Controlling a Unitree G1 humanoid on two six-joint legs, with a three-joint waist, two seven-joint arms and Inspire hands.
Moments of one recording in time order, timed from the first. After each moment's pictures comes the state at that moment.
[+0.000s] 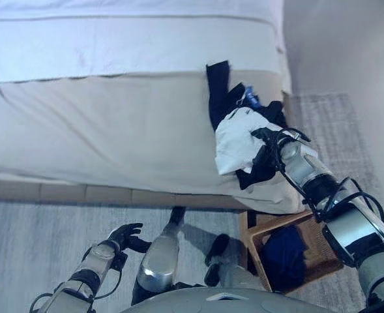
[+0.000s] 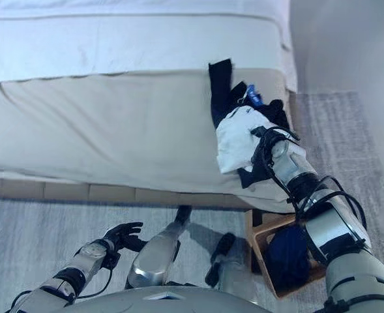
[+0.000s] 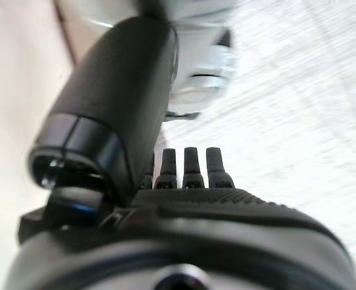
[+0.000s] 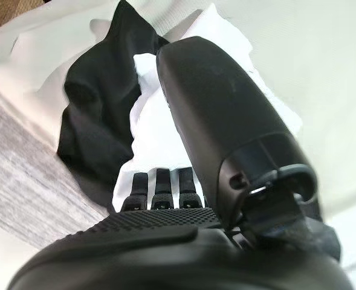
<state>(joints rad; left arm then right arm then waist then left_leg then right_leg) -0.14 0.38 -0.30 1.00 -0.11 0.06 -0.11 -0.77 -0.56 0.53 0.73 -0.28 0.46 0.14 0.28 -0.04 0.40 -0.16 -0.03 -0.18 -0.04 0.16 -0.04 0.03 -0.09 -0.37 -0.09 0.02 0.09</state>
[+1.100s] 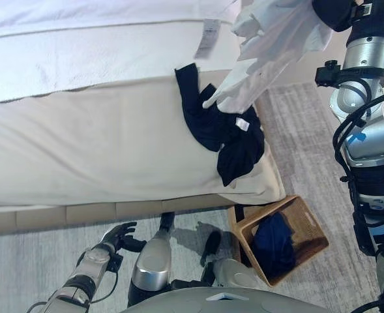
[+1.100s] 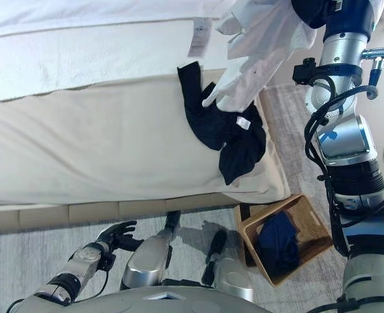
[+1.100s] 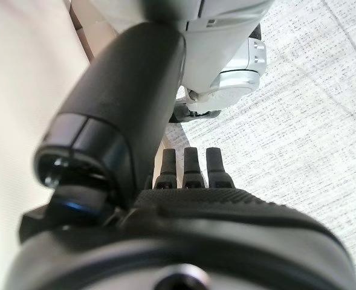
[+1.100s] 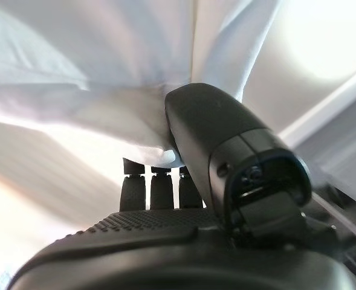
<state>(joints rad) -0.07 0.38 -0.24 1.01 -0.09 0.02 -0.09 -0.79 -0.77 0.12 -0.07 -0.06 0.20 -0.48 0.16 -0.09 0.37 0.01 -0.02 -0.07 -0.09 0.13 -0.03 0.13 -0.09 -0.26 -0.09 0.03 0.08</state>
